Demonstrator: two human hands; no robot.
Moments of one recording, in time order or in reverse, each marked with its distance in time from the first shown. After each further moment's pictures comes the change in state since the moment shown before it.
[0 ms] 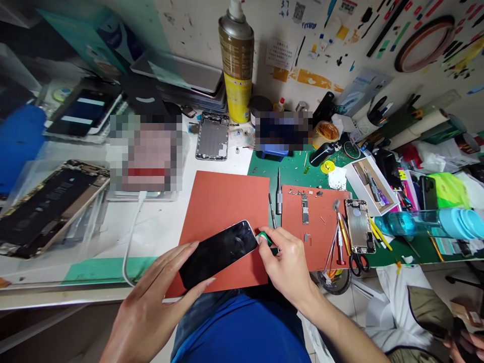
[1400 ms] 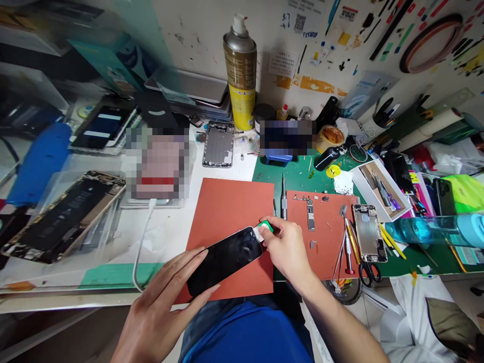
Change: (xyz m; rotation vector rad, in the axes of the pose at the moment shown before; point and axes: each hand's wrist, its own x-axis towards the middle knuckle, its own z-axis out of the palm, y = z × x) left_hand 0.002 -0.007 -0.001 -0.020 0.029 0.118; right_hand 0.046 -0.003 0.010 0.297 -0.087 0.356
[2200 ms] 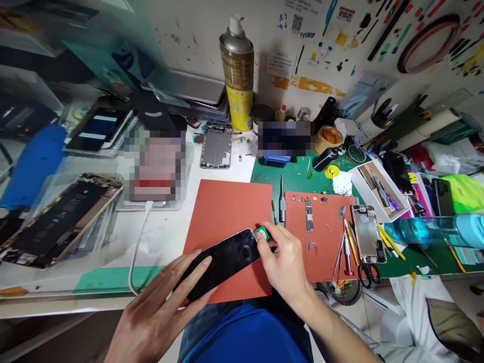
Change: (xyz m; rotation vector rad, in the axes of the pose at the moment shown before) left_hand 0.004 -0.009 -0.006 0.159 -0.038 0.239; right_hand -0.022 0.018 0.006 -0.084 0.121 -0.296
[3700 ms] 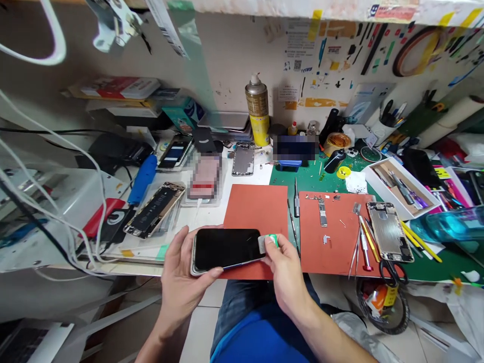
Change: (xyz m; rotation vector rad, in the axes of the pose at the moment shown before) left_hand 0.006 0.016 -0.003 -0.836 0.412 -0.582; right_hand -0.045 -0.021 0.031 1.002 -0.151 0.417
